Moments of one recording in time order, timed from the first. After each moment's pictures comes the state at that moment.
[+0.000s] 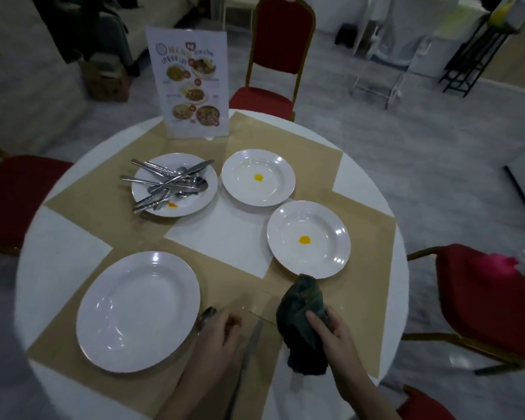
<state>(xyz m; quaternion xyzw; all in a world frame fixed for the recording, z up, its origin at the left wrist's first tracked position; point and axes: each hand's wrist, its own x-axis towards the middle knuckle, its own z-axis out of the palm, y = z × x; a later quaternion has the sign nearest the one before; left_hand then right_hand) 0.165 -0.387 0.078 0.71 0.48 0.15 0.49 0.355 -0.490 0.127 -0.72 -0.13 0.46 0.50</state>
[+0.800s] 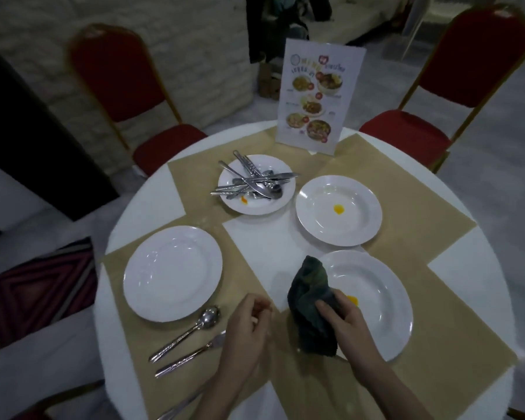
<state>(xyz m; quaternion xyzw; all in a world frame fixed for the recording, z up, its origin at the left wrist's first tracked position) 0.300 -0.386 0.110 0.49 0.68 0.37 0.40 0.484 -0.359 0.117 -0.58 -0.42 0.60 0.35</state>
